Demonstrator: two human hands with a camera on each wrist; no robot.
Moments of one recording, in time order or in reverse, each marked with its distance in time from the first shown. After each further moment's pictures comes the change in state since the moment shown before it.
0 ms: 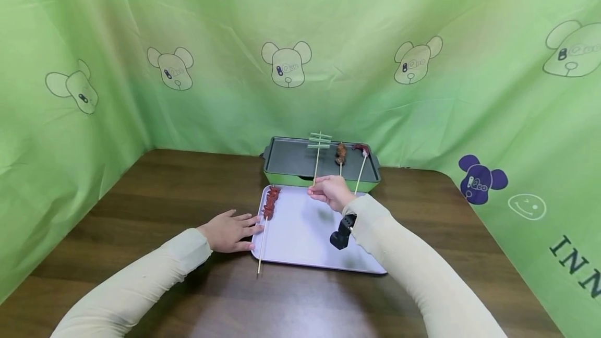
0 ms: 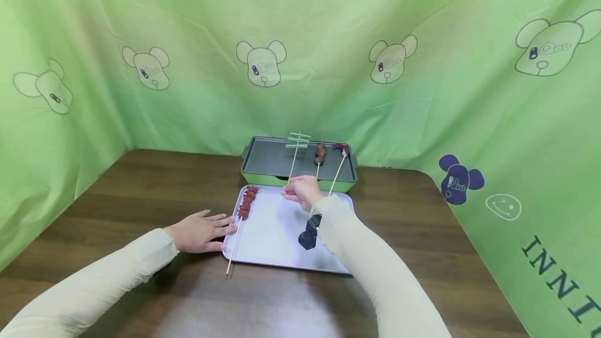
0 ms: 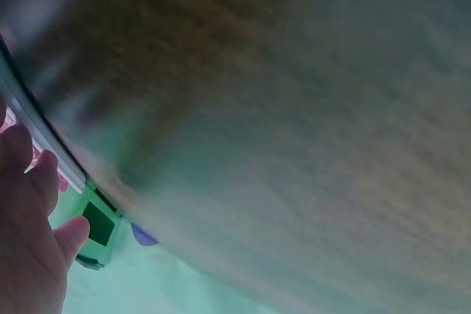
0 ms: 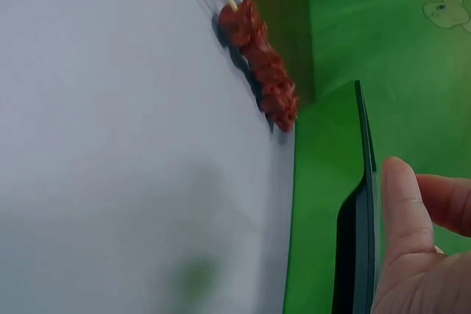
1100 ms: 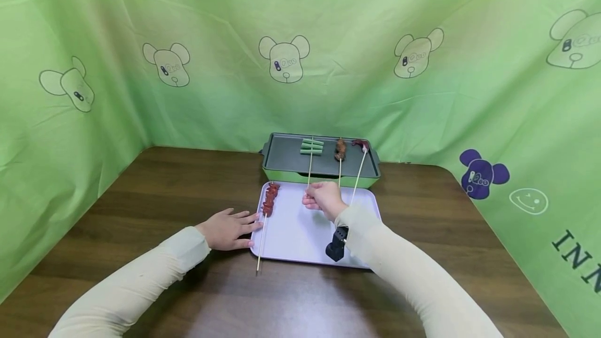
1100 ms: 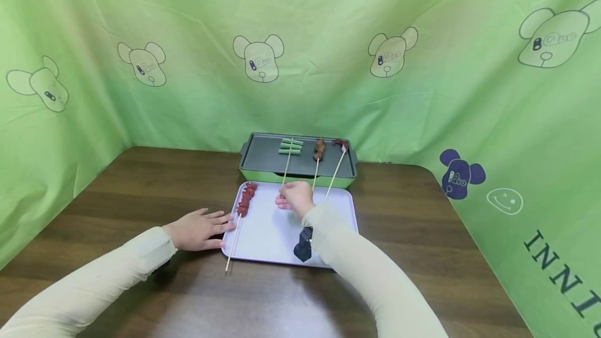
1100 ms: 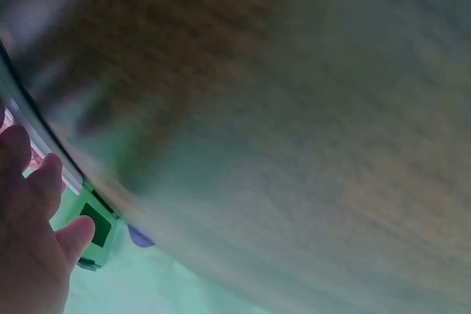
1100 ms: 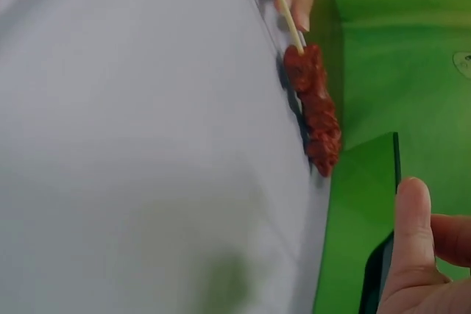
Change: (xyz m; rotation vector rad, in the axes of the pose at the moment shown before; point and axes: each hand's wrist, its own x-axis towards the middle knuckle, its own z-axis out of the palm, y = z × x) left_hand -0.003 0.000 -0.002 -0.033 0.003 0.005; right_hand -0.010 0.025 0.015 -0.108 0.056 -0.045
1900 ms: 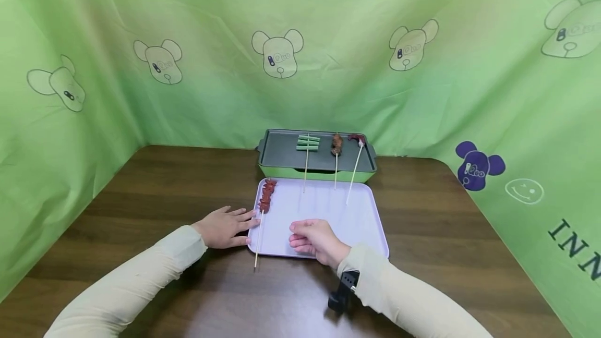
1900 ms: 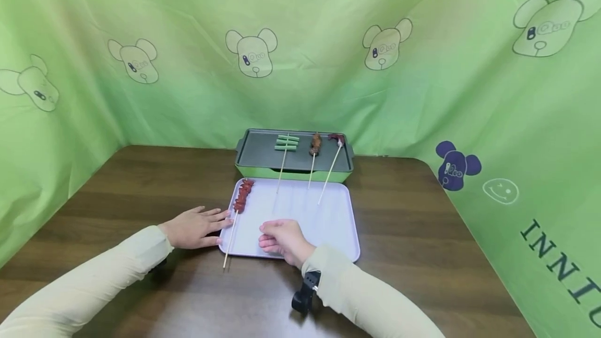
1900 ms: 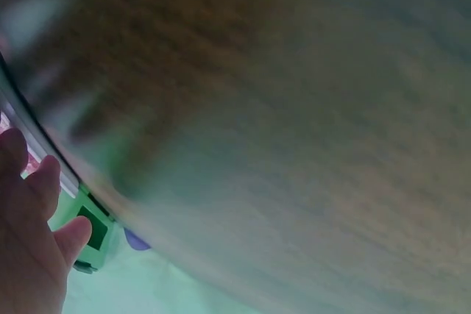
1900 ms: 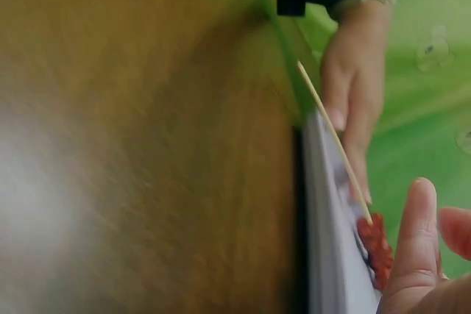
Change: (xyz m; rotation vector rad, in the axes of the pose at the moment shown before) left_hand 0.000 0.000 0.004 0.005 0.021 0.019; right_hand -0.069 0.059 0.013 0.122 -0.195 0.057
